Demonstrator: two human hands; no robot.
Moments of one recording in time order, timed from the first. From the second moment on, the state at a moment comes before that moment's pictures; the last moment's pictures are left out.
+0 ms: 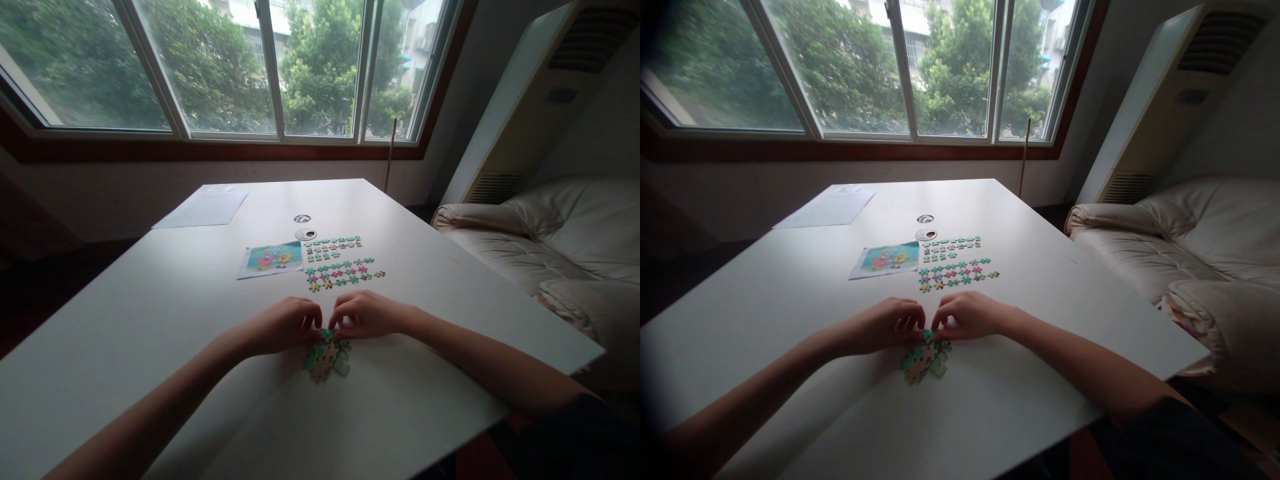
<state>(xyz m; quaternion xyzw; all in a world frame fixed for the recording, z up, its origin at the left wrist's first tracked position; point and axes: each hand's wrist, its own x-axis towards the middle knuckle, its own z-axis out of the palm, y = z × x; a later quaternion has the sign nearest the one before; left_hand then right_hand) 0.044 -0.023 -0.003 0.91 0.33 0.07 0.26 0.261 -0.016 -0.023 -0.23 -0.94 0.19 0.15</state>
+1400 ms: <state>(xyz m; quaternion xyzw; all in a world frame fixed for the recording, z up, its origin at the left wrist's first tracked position) 0.042 -0.013 -0.006 0.67 0.44 0.23 0.56 0.256 -0.014 -0.025 -0.29 -0.87 0.07 0.38</state>
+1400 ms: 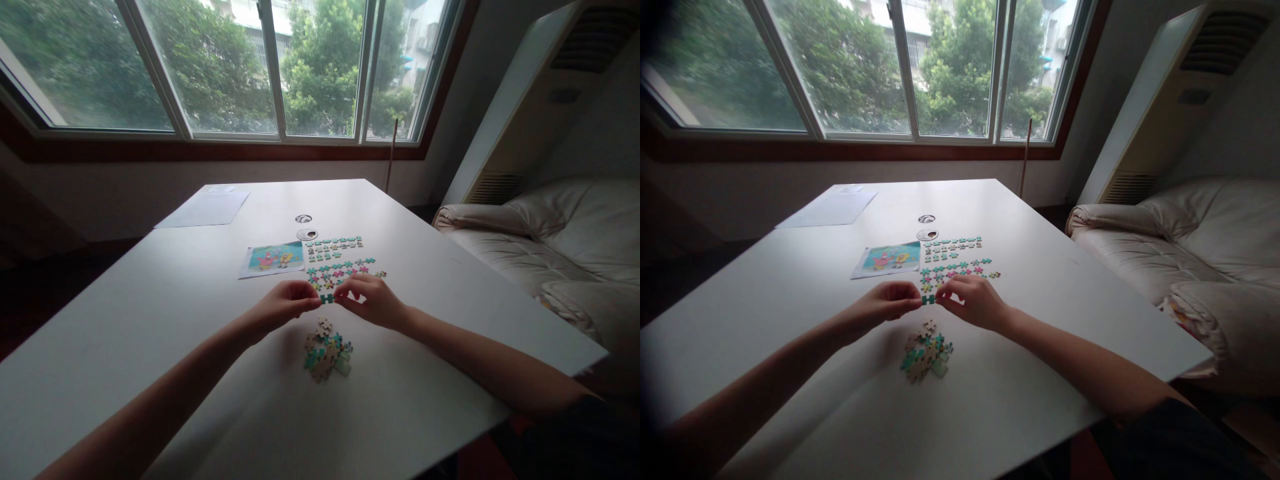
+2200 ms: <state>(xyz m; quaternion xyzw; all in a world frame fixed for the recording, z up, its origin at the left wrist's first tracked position) 0.040 -0.019 -0.011 0.90 0.34 0.10 0.25 0.295 0.024 -0.018 -0.31 -0.86 0.08 0.41</state>
